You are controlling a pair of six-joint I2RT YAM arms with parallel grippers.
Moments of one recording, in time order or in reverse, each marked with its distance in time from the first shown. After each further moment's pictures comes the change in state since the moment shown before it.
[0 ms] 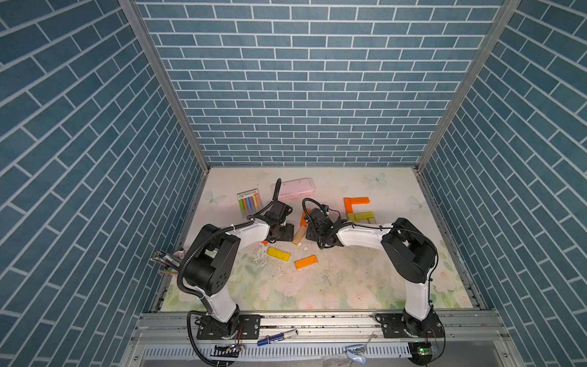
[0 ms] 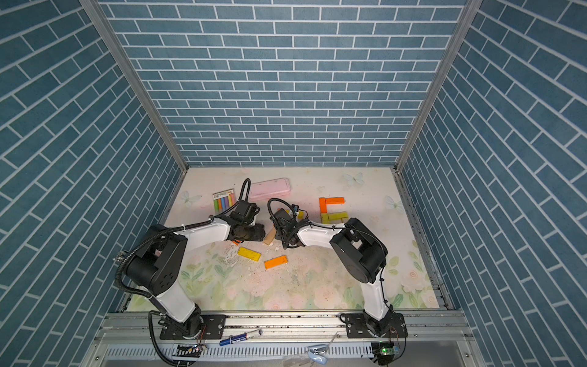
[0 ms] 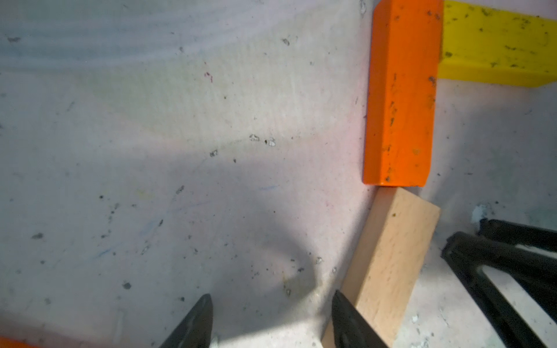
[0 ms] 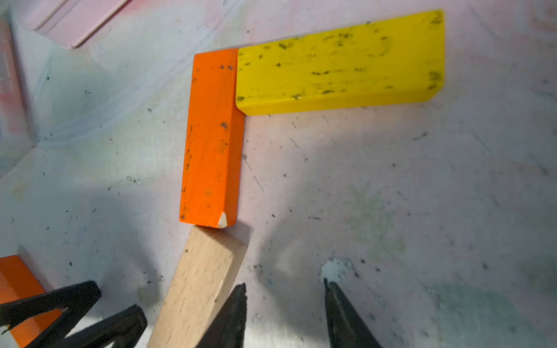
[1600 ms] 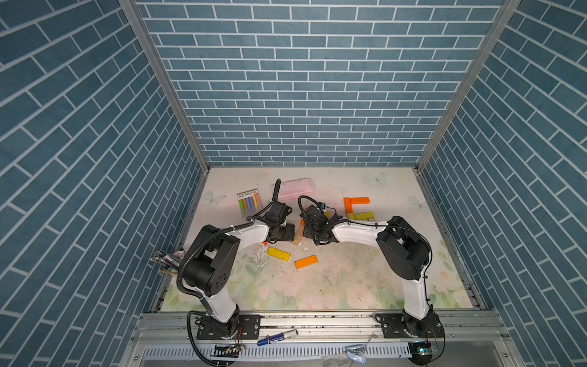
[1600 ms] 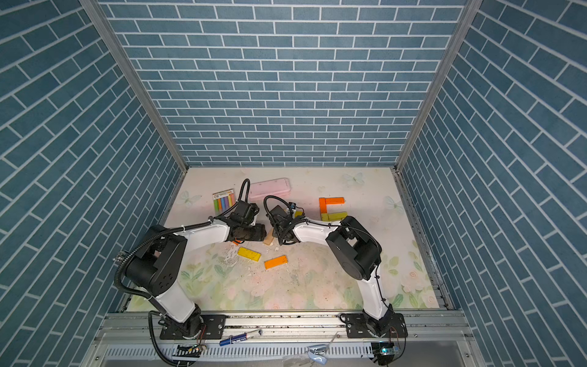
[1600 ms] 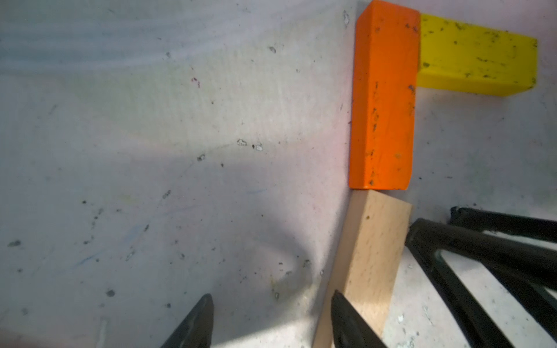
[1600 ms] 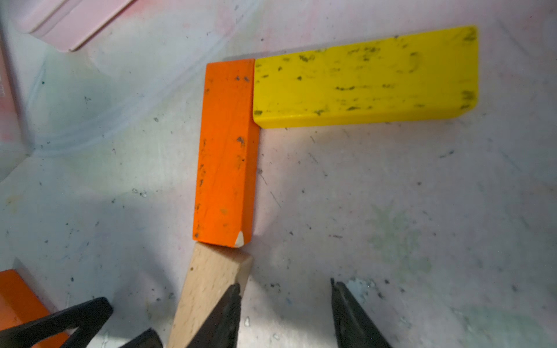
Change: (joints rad) left arm 0.000 -0.007 -0.022 0.046 0.032 -0.014; right arm -0.007 0.062 0.109 -0.075 0.001 0.002
